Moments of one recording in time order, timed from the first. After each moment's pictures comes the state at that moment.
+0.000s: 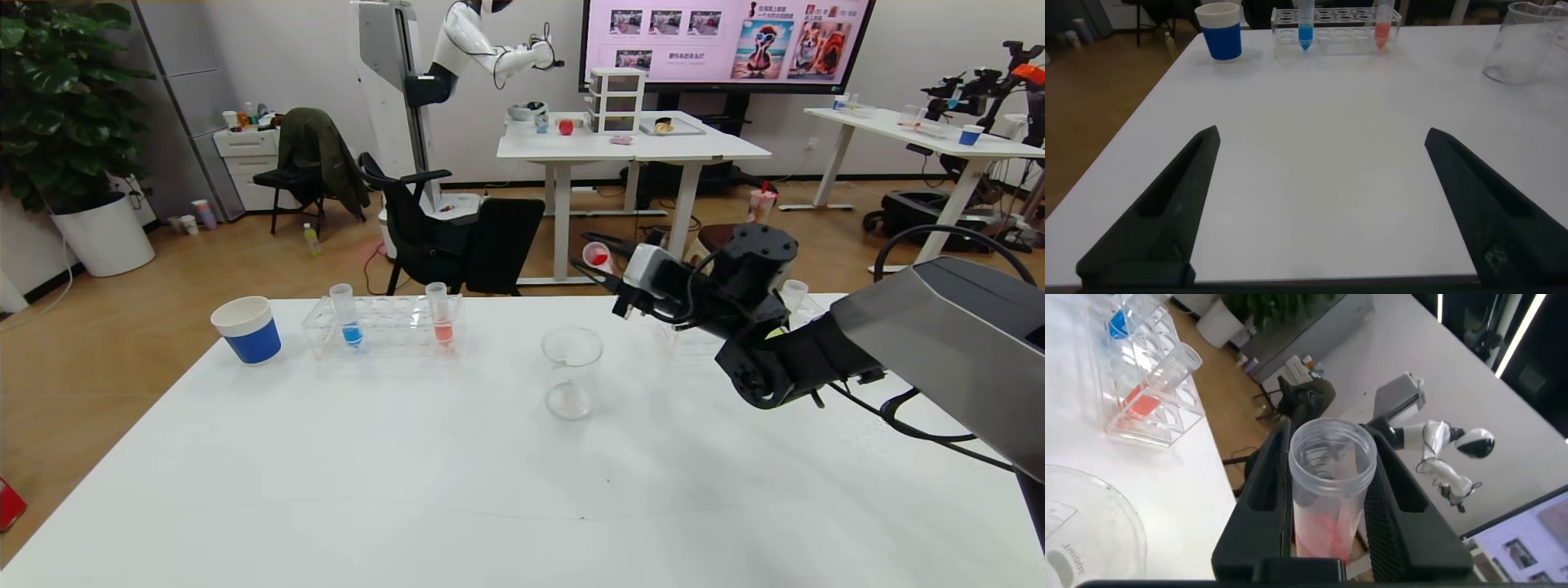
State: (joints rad) left arm 0.00 0.00 0.00 0.00 -0.01 0.01; right arm 0.35 2.34 -1.36 -1.25 0.64 -0.75
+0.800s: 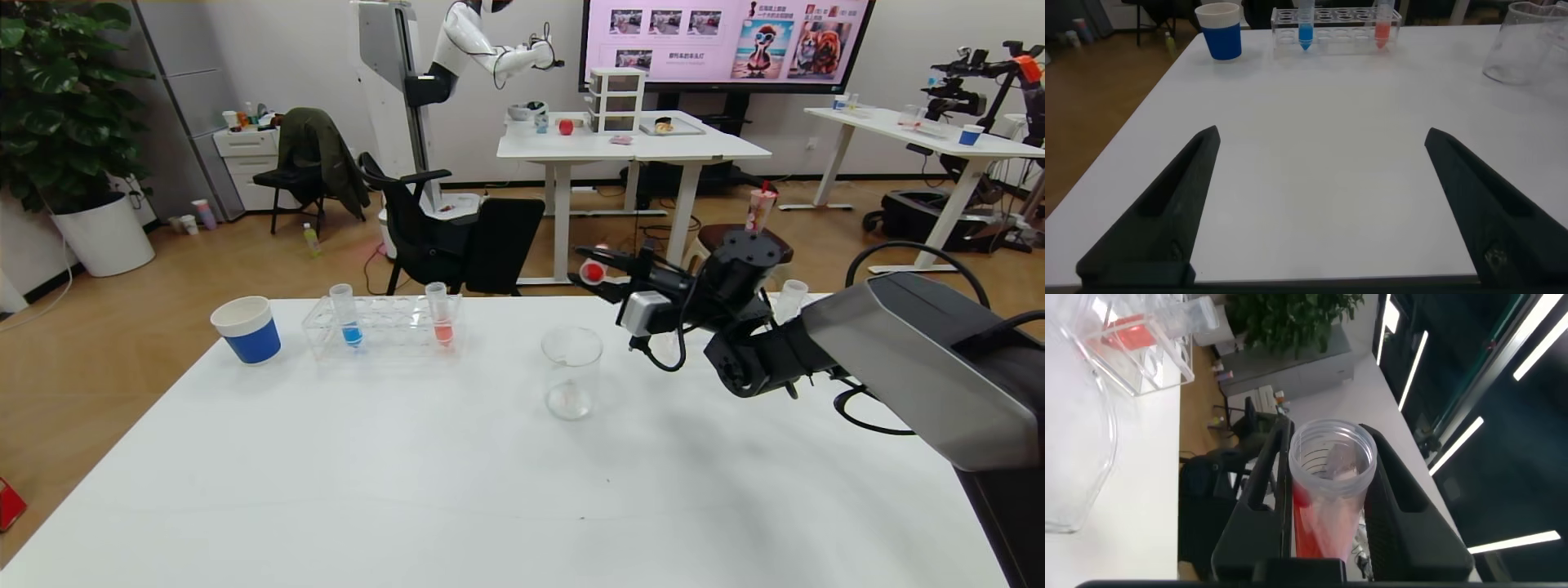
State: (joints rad) left arm 0.00 0.00 0.00 0.00 -0.01 0.01; right arm 0.30 2.48 -1.53 -1.24 0.85 -1.14
